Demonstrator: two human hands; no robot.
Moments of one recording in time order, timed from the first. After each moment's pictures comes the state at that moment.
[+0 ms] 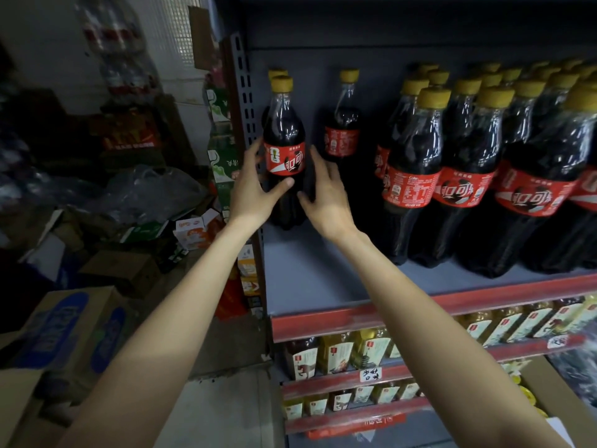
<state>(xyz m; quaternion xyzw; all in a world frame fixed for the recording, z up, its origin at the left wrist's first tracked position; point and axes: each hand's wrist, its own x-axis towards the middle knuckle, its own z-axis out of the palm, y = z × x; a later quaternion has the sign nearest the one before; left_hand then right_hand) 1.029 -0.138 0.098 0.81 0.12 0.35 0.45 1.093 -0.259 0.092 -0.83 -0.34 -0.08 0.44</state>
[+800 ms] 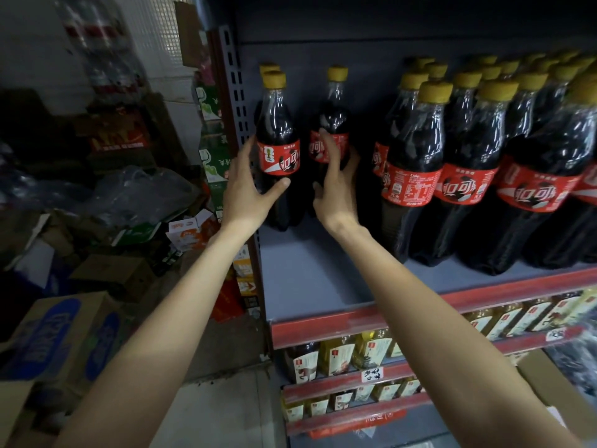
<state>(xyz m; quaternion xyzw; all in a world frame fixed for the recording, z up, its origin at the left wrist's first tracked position) 1.033 -0.133 0.092 0.83 0.14 0.37 0.39 1.115 -0.260 0.083 -0.81 -0.30 -0.17 0.47</state>
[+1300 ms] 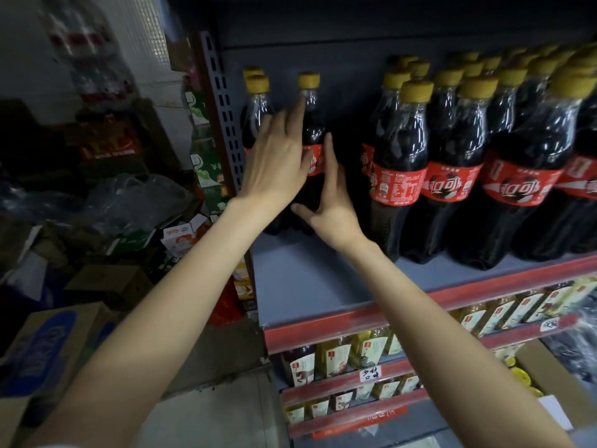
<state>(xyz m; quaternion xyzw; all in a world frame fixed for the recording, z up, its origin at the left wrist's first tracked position) 1.053 -0.183 0.155 0.91 0.02 0.40 0.06 1.104 -0.285 0.078 -0.77 -0.37 -0.10 0.51</state>
